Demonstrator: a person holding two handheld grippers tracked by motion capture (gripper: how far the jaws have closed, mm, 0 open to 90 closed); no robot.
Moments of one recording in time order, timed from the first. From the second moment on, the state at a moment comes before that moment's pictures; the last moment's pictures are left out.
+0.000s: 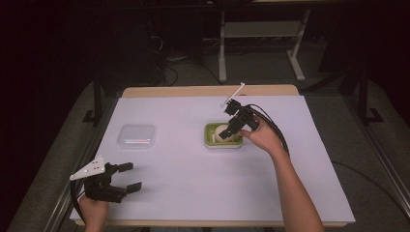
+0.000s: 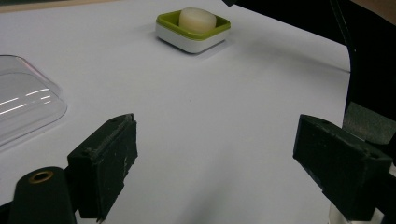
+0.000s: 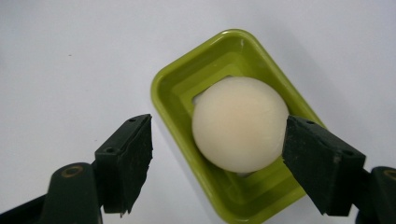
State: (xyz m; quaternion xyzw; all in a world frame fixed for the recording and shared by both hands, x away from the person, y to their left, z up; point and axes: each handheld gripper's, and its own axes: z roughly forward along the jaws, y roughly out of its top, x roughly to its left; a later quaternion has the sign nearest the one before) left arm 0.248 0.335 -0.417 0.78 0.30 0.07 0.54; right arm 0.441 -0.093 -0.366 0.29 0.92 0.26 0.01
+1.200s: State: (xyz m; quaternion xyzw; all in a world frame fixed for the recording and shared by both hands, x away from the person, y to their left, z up) left arm 0.248 0.335 -0.418 0.78 0.30 0.07 0.54; right arm 0.381 -0.142 -0.366 0.29 0.90 0.31 0.02
